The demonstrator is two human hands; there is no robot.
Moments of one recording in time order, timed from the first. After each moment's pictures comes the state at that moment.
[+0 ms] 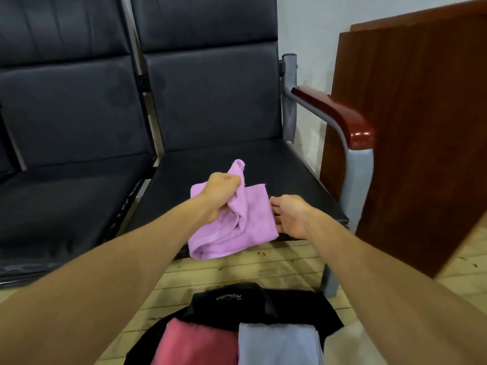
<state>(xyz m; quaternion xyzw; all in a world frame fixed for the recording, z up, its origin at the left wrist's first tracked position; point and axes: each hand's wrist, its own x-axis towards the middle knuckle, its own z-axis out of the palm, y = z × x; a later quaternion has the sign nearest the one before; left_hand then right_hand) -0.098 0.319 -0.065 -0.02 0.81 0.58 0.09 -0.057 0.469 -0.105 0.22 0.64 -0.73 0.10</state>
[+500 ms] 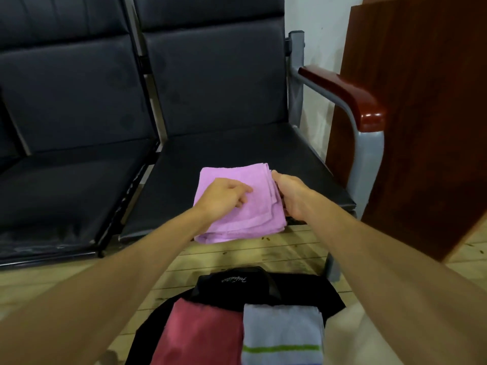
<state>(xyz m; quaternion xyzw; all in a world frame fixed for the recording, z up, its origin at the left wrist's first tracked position) -0.071 0.299 -0.092 0.10 0.85 0.50 0.10 -0.070 0.457 -0.102 0.26 0.68 -0.68 0.07</state>
